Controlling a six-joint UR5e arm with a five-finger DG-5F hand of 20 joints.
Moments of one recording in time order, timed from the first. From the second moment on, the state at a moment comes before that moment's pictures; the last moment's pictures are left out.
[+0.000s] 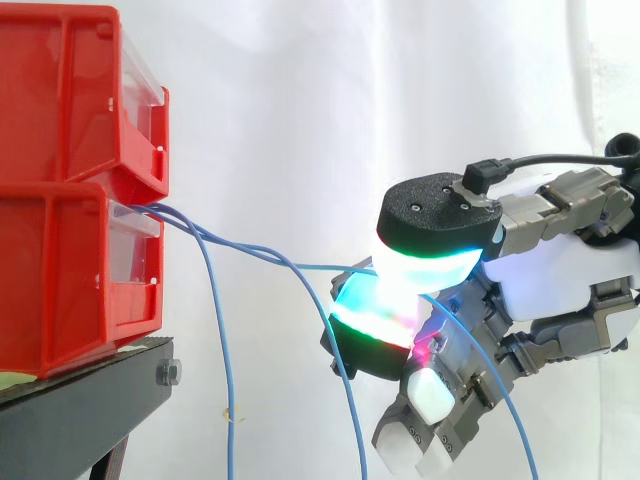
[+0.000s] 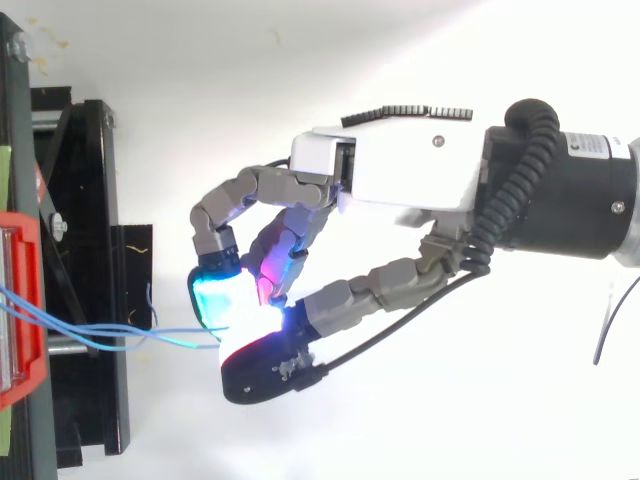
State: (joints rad) arm 0.14 -2.27 -1.09 -3.15 -1.31 -0.19
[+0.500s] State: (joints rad) arm 0.14 -2.27 -1.09 -3.15 -1.31 -0.20
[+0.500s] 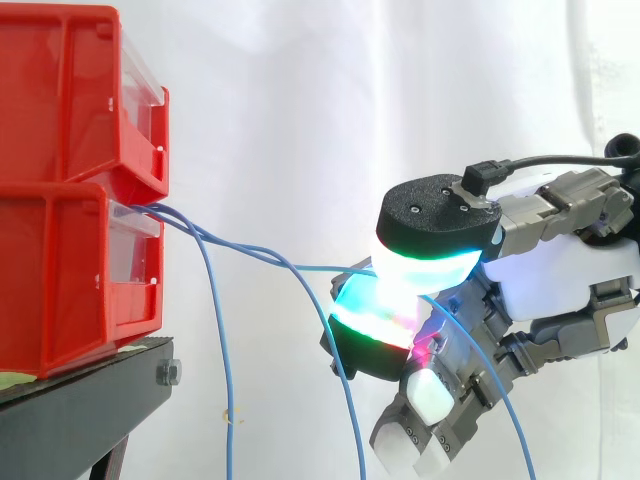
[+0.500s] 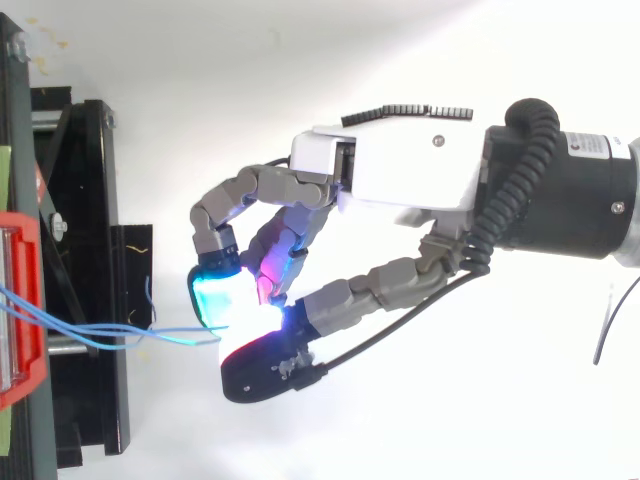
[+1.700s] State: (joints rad) arm 0.14 -2.27 -1.09 -3.15 -1.31 -0.20
